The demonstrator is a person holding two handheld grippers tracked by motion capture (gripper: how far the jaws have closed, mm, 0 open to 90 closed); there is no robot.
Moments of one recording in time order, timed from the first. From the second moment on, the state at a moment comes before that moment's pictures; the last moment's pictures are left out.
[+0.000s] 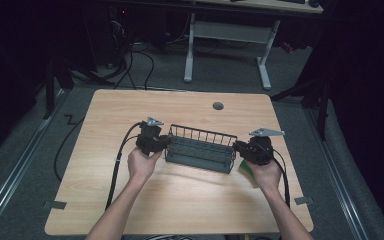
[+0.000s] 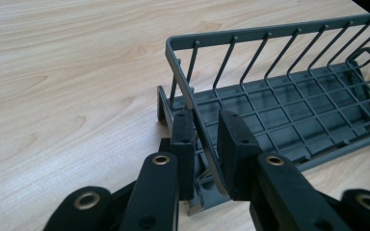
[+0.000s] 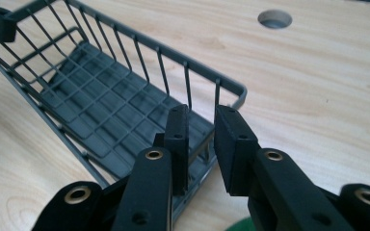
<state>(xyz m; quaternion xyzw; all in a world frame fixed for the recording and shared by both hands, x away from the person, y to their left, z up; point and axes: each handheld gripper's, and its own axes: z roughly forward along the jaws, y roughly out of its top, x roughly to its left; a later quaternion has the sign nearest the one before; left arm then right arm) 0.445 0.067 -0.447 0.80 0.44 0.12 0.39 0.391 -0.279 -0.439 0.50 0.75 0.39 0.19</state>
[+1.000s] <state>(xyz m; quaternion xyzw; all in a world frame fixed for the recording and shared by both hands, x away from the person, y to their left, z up) 0.410 0.091 -0.449 0.76 0.45 0.12 0.45 0.355 -0.306 -0.450 0.51 0.70 0.46 0.19</state>
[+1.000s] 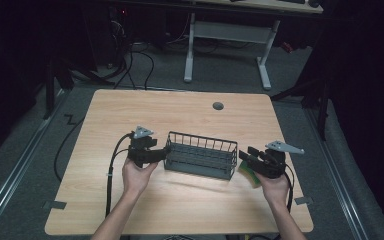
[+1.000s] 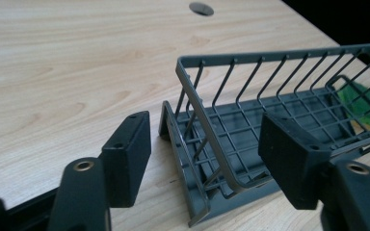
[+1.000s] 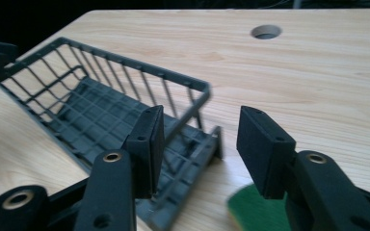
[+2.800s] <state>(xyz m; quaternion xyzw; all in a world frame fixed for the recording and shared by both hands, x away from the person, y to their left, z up) 0.374 0.183 -0.537 0.75 0.53 0.22 0.33 0.358 -0.340 -0.522 0.52 0.76 0.32 0.22</state>
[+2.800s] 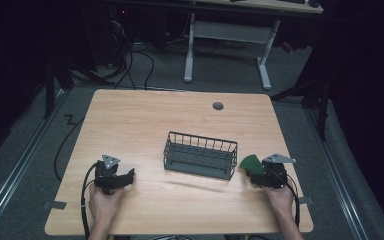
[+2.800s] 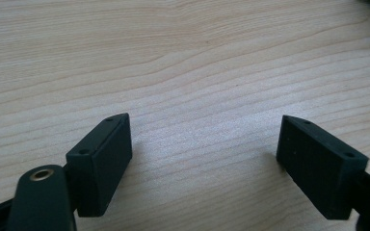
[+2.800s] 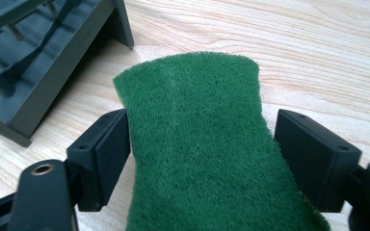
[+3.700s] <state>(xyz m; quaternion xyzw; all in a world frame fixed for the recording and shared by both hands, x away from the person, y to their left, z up) 0.374 0.184 -0.537 0.74 0.54 0.22 0.34 0.350 -0.348 -0.515 0.52 0.75 0.35 0.22</state>
